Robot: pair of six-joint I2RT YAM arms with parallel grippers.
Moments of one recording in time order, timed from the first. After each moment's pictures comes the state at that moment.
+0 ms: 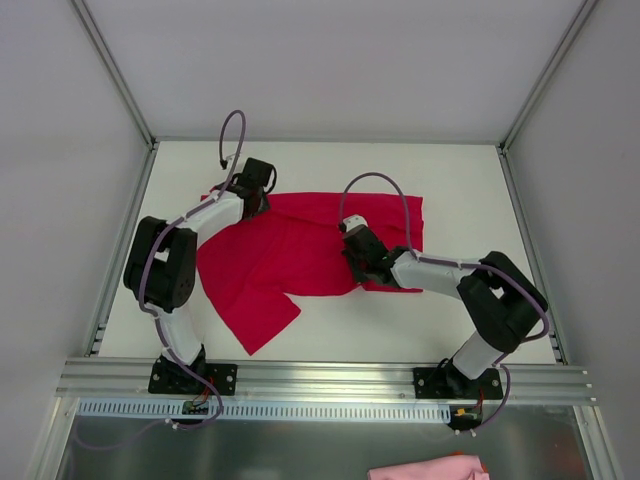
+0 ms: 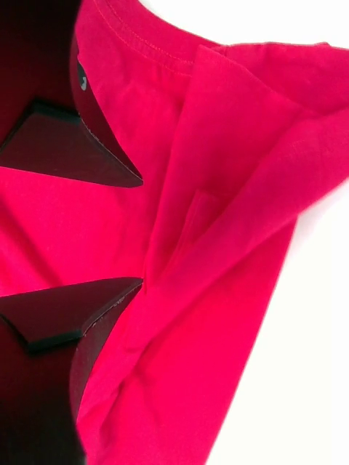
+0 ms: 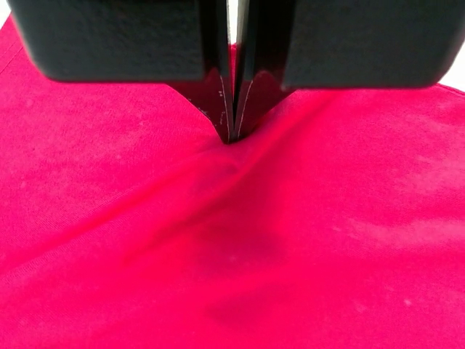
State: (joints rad) left arm -0.35 1.83 1.27 -0.42 -0.51 -0.66; right arm 0.78 1.64 0.84 -0.17 0.25 0.24
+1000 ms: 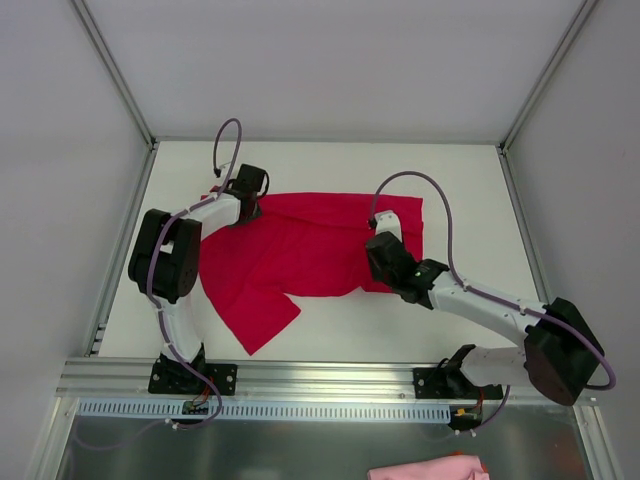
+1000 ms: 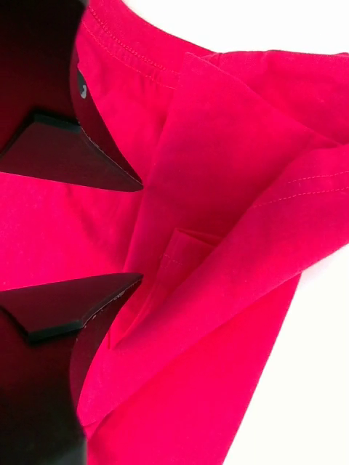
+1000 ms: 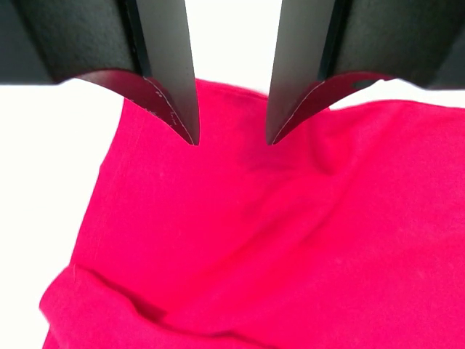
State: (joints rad) left arm -0.30 1.90 1.24 -0.36 -0.50 -0.65; right arm 0.81 1.26 0.72 -0.27 0.51 0.29
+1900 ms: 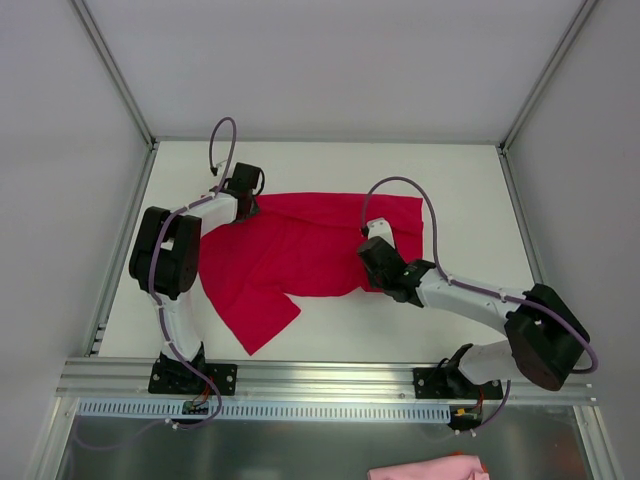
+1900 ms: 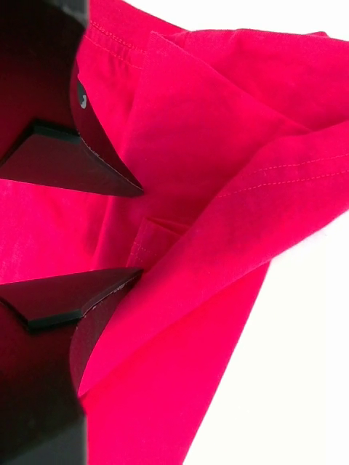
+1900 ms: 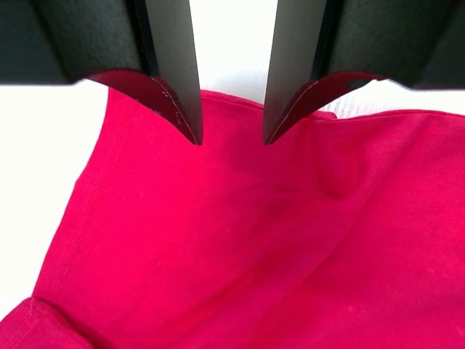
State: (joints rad) left arm -0.27 1.93 1.24 -0.28 -0.45 -0.65; right arm 0.83 1.36 0.72 -0.31 0.50 0.32
